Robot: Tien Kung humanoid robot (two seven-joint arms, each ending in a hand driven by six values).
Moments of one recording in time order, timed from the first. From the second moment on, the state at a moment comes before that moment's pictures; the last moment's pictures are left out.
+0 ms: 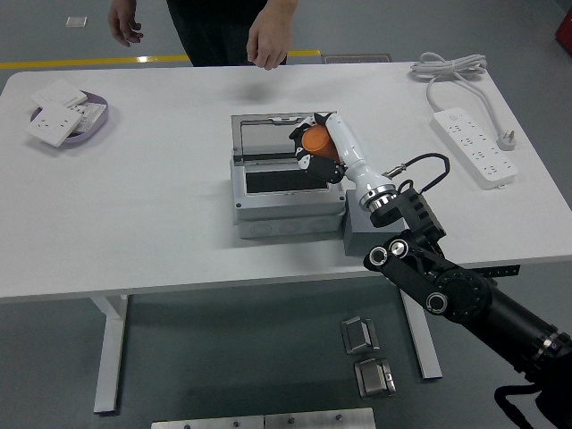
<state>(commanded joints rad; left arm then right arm) 0.07 0.07 -1.16 -0.18 1.25 0.02 0.09 0.65 -0.07 0.75 1.02 -1.66 -0.40 0.03</state>
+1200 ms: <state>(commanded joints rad) 0.05 0.09 -1.17 -0.18 1.28 0.02 0.10 0.84 0.00 0.55 0.79 -2.12 -0.22 -0.05</state>
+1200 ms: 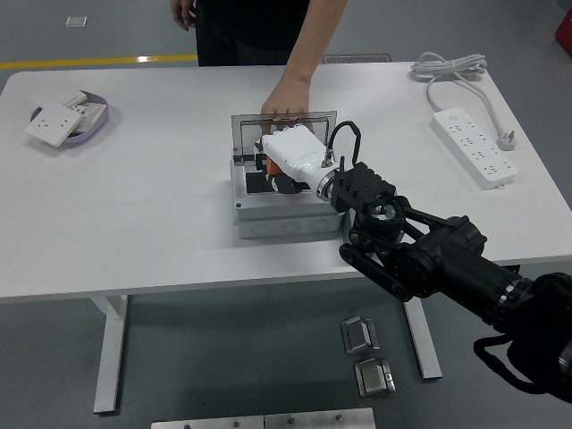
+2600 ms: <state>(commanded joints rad) 0.05 0.09 -1.16 -0.18 1.27 0.02 0.10 0.97 -0.15 0.62 0.91 -1.45 -0.21 0.02</state>
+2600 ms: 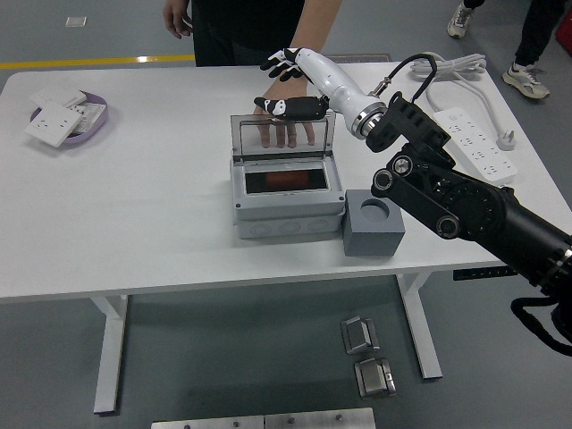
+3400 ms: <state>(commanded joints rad) 0.04 0.09 -1.10 -0.18 1.23 0.01 0.08 0.96 -0.20 0.42 0.86 -1.41 -0.16 -0.01</state>
